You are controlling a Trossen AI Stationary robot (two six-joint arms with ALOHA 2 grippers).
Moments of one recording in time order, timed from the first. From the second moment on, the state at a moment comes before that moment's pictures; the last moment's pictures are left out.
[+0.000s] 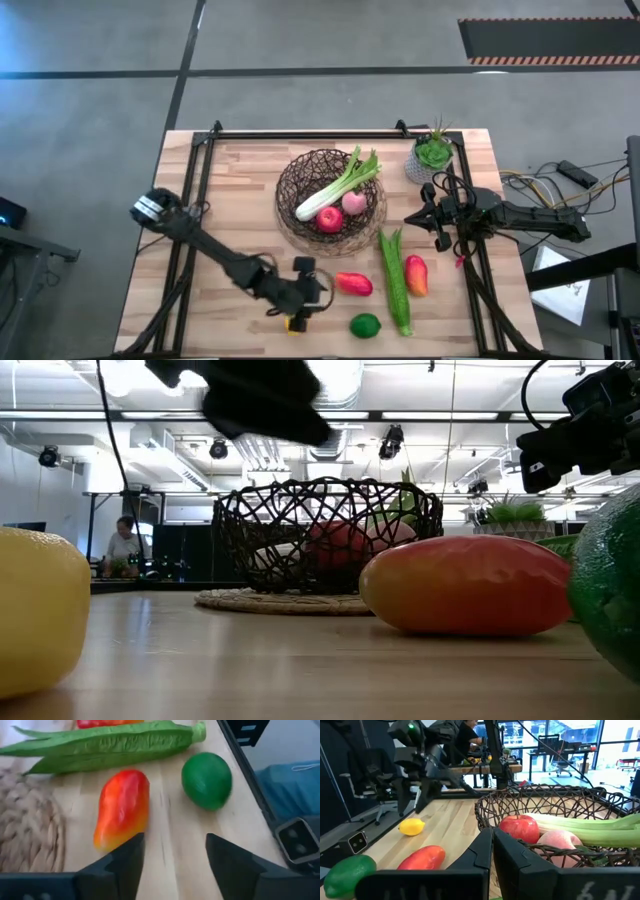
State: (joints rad) left arm -0.54 1.79 1.18 -0.05 -0.32 -0.29; right arm -0.10 0.09 0.01 0.06 -0.26 0.05
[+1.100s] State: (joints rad) left arm -0.31 2.15 1.45 -0.05 -0.09 0.14; right arm -0.10 0.09 0.01 0.06 -0.26 0.05
